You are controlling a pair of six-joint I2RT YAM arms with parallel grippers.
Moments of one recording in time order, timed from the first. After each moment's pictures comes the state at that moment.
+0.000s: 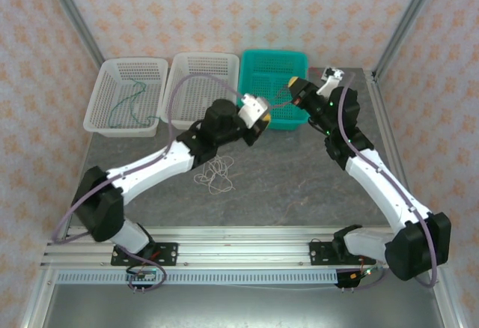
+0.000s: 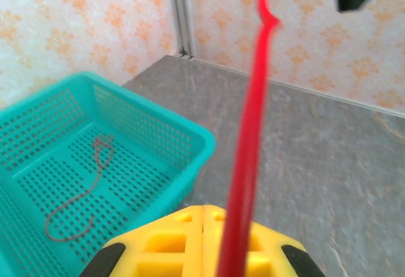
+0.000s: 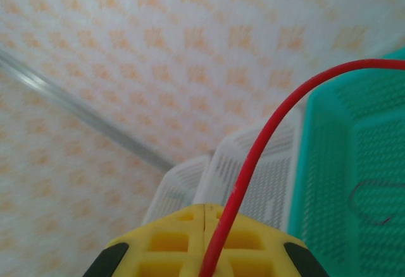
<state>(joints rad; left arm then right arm) -0.70 1.57 1.22 0.07 0.14 0.13 0.33 1.20 1.01 0.15 -0.13 0.78</state>
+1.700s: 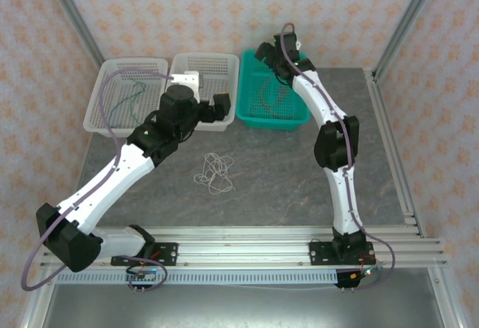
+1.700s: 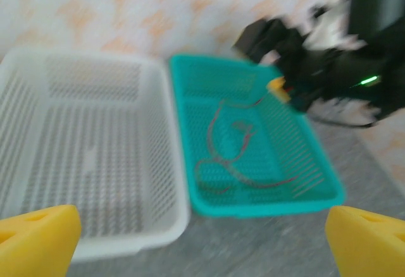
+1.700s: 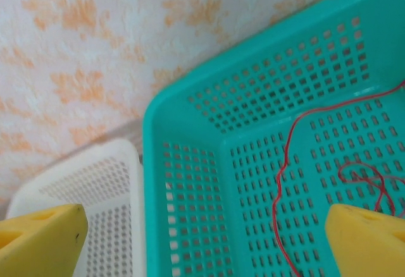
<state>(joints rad) -0.52 1.26 1.22 -0.39 -0.24 -0.42 0.34 2.34 2.30 -0.57 0.08 0.74</state>
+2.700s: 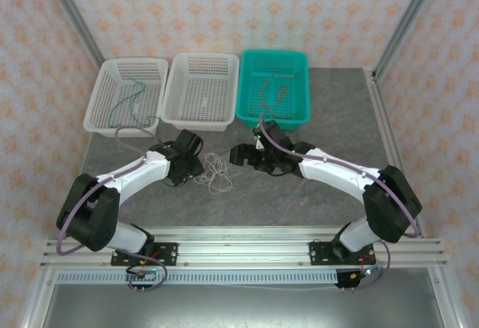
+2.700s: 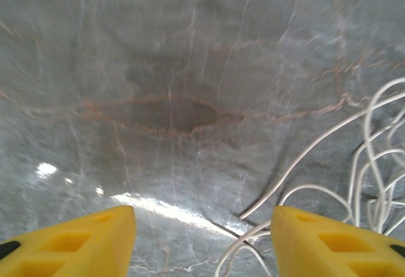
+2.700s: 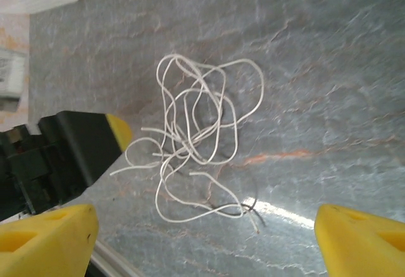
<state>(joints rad) -0.42 1.44 0.80 -0.66 -0.07 -0.95 0.75 1.50 0.97 -0.30 -0.26 0.83</state>
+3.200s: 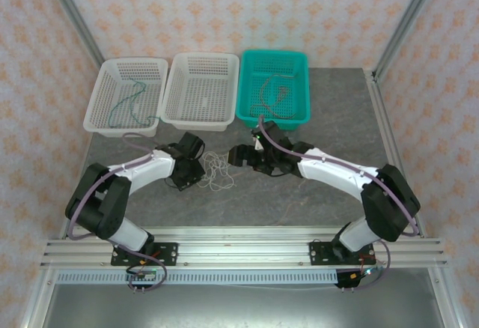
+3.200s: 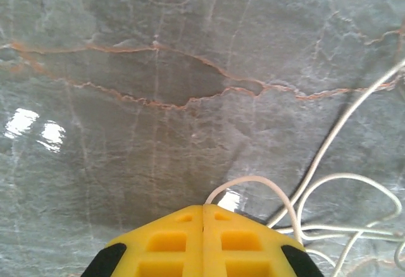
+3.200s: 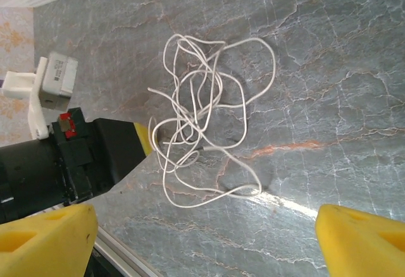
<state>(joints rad) -0.41 1.51 0.78 -0.60 0.03 -1.03 0.75 1.51 0.97 -0.29 -0.29 0.85</state>
